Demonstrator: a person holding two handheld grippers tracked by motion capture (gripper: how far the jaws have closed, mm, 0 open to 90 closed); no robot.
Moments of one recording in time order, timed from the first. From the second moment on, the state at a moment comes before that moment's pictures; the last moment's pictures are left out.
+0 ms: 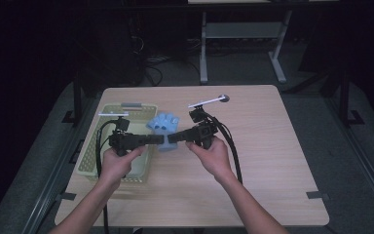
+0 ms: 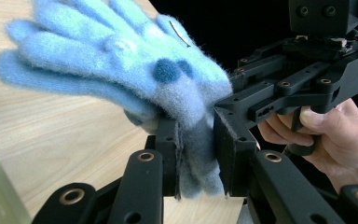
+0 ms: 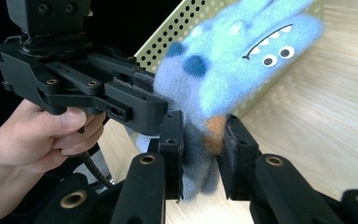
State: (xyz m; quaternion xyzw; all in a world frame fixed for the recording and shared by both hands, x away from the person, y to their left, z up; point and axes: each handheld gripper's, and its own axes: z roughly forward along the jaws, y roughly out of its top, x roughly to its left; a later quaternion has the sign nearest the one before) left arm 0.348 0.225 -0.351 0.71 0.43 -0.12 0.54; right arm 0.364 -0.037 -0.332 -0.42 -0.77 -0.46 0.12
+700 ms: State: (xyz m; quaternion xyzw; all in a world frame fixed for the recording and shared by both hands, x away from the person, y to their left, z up) left arm 0.350 0.255 -0.349 0.70 0.45 -0.12 0.54; right arm 0.378 -0.007 -0.328 -0.40 -0.79 -0.45 0.14
